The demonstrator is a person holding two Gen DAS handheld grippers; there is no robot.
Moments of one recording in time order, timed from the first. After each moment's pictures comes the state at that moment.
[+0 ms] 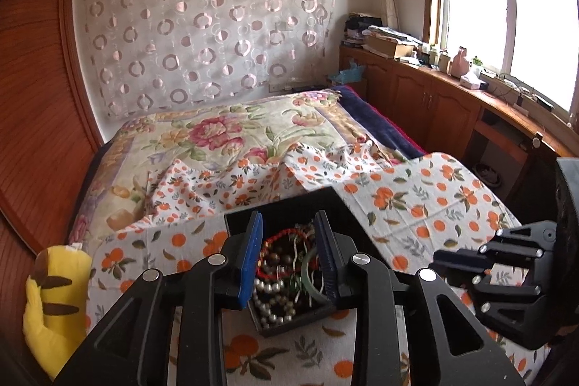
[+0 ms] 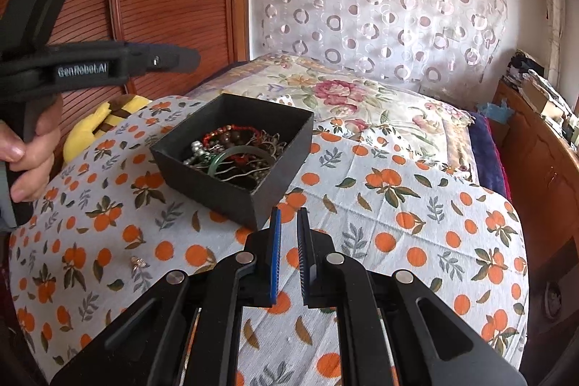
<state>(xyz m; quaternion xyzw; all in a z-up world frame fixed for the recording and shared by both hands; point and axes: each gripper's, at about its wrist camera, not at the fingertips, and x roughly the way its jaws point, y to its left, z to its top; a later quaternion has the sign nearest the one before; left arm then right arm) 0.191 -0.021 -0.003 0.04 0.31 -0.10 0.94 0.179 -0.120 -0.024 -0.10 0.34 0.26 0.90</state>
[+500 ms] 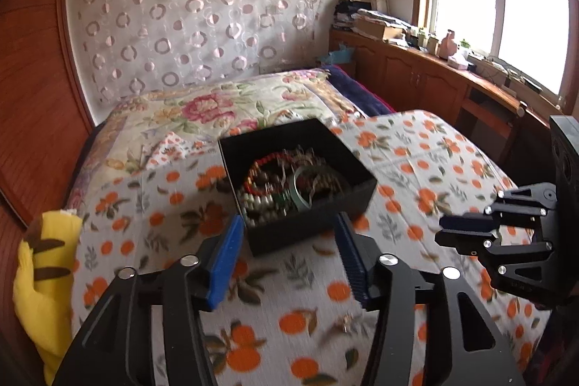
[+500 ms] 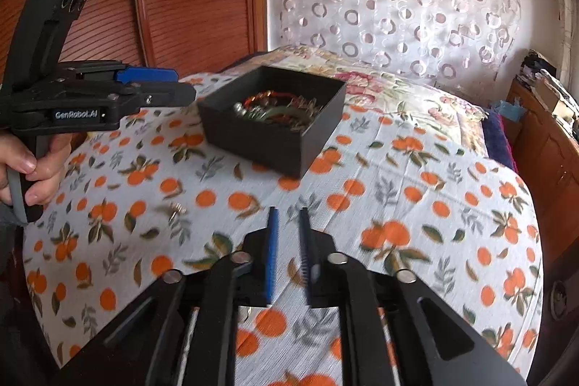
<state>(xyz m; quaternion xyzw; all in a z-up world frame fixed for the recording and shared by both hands) 0.126 -0.011 -0.048 0.05 0.34 -0.12 0.93 0.128 -0.118 -0.043 -0.10 0.36 0.29 0.88</state>
